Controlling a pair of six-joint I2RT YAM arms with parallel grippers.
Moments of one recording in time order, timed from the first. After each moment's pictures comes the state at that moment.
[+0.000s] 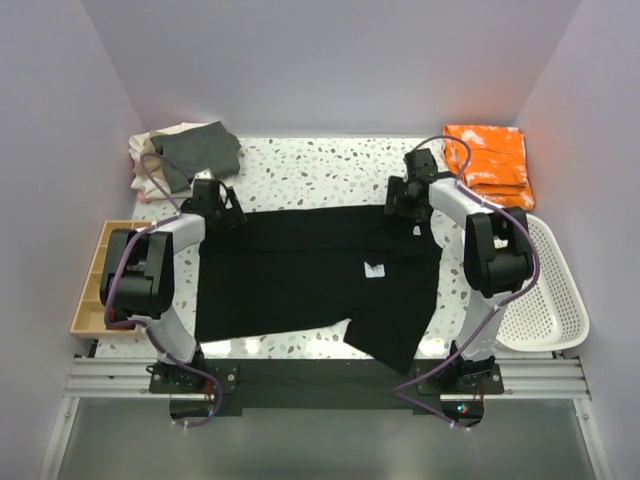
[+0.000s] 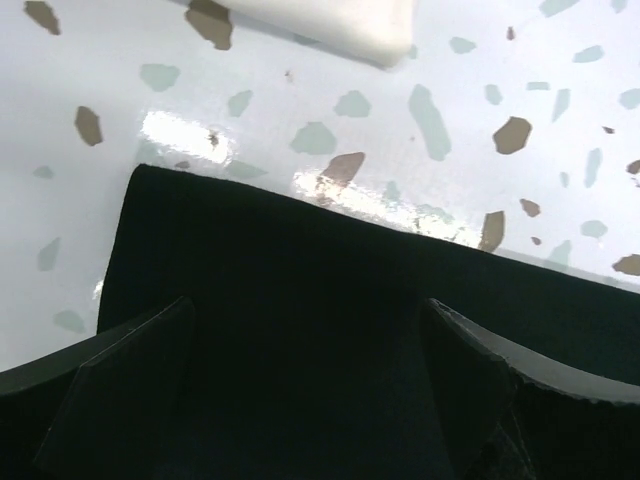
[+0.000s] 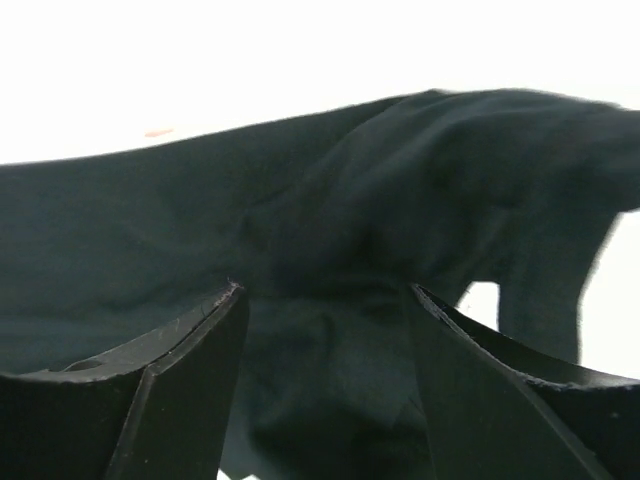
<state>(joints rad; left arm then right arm) -0.07 1.74 0.93 -0.02 -0.16 -0.45 0.20 1.95 1.38 -0.51 0.00 0.34</state>
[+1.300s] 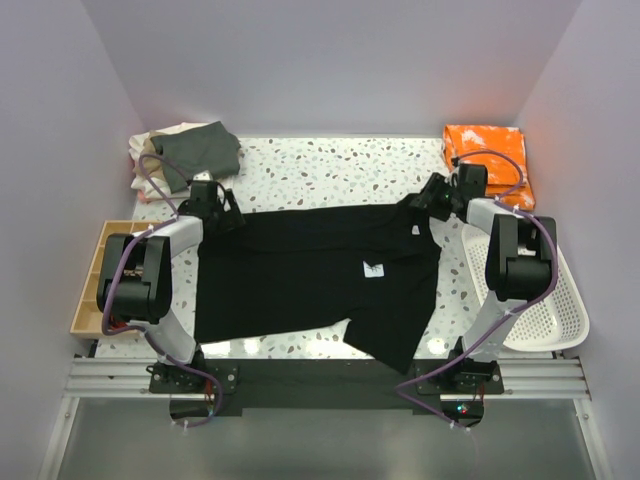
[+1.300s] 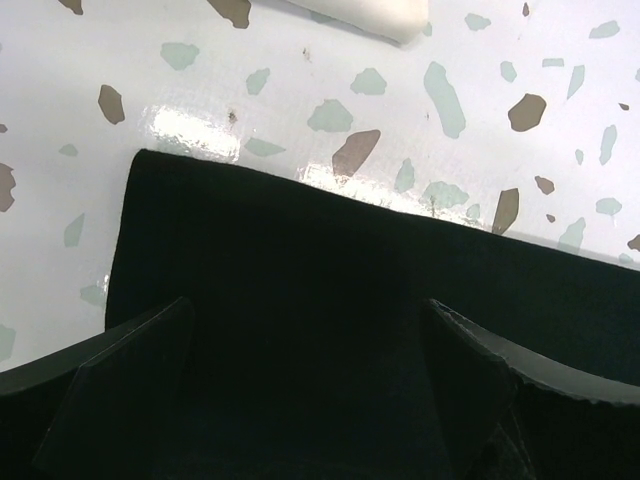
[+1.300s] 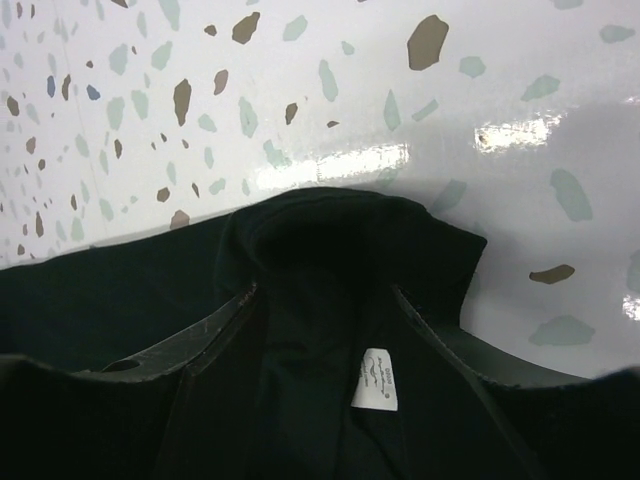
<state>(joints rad) -0.07 1.70 0.90 -0.06 -0.16 -0.42 -0.08 1.87 1.12 -0.04 -0.35 0.45</state>
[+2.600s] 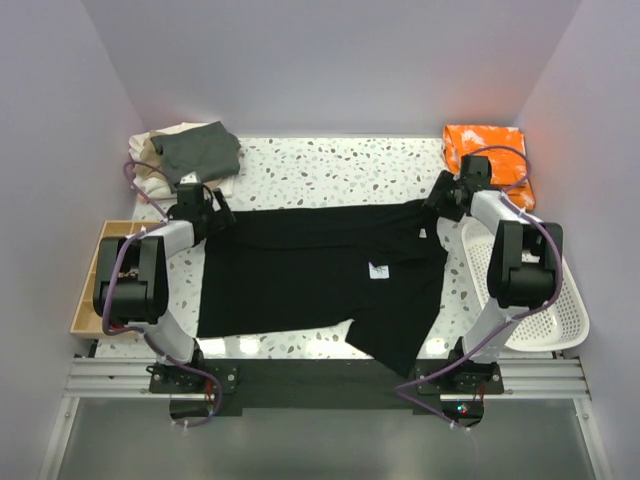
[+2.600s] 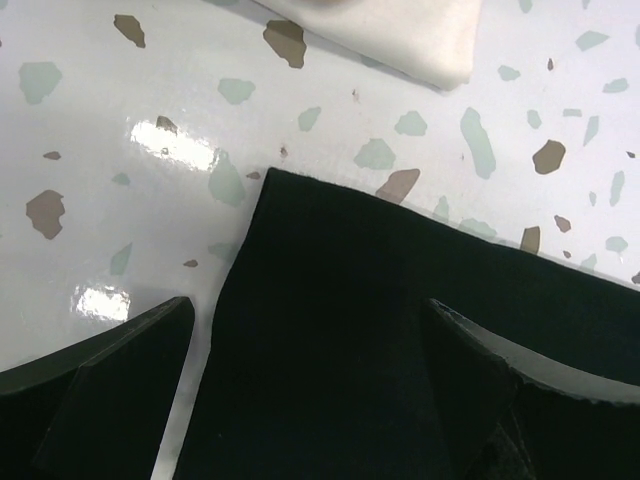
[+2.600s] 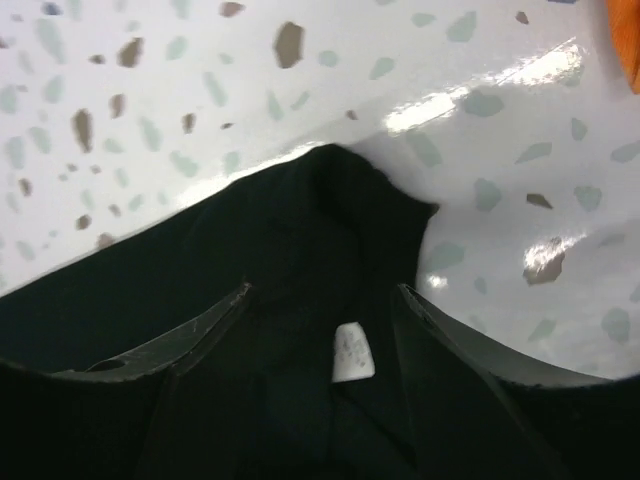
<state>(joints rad) 0.02 1.71 0.87 0.04 -0.09 -0.42 -0.08 1.85 1.20 -0.26 -0.12 0.45</state>
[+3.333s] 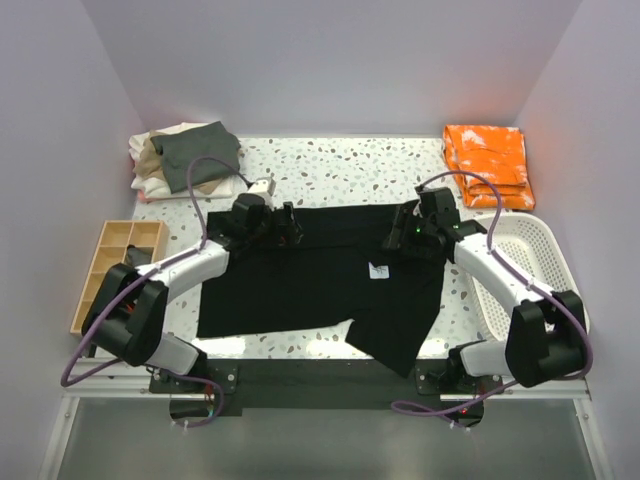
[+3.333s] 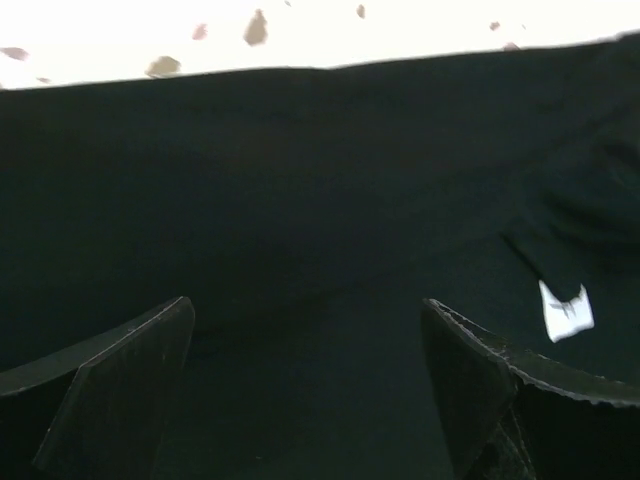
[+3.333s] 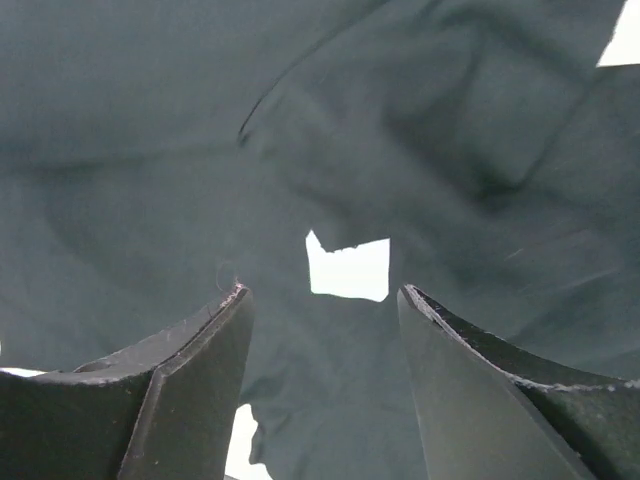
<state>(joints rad) -0.43 1.47 0.78 0.06 0.00 -0.46 0.25 1.35 0.90 -0.46 -0.15 0.51</state>
